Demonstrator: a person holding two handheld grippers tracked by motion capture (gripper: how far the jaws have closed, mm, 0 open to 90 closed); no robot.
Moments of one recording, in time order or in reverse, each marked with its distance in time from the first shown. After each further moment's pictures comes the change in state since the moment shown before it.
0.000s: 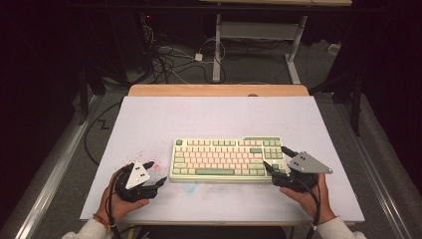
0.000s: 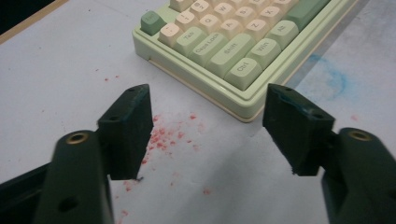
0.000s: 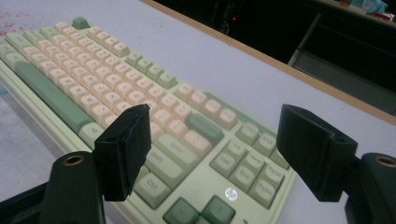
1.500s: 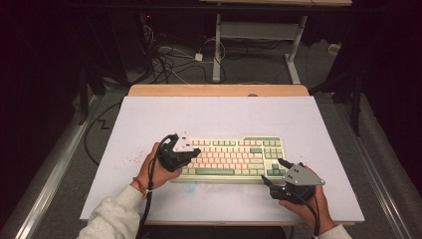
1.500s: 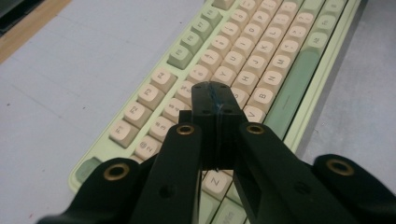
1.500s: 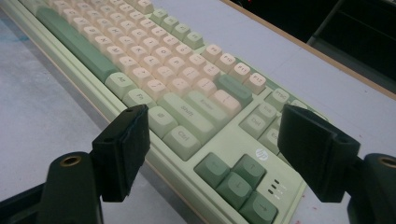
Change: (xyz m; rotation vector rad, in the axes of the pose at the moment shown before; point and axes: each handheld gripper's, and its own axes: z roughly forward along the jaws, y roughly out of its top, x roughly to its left) left arm -0.009 0.119 0.071 0.080 -0.203 0.127; right arm 0.019 -0.019 -0.002 0.077 0.037 -0.073
